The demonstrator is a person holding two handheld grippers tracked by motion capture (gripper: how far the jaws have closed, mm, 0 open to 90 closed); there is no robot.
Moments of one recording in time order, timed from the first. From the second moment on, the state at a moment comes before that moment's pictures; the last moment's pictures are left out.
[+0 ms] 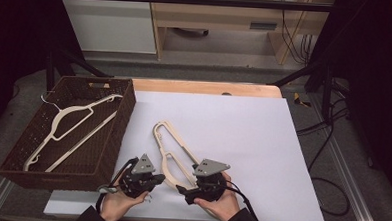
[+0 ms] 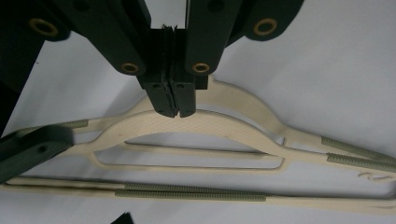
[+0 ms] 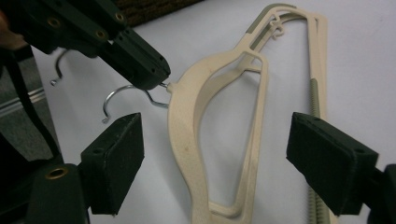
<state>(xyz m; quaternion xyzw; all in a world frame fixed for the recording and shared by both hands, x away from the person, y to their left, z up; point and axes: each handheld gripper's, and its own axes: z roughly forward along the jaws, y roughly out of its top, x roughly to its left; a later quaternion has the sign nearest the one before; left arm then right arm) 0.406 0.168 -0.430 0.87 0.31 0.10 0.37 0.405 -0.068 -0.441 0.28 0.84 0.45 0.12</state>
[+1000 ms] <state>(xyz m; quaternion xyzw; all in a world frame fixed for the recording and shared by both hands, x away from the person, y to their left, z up) 0.402 0.164 -0.426 0.87 0.31 0.11 0.36 0.402 -0.032 -0.463 0.22 0.88 0.38 0.14</state>
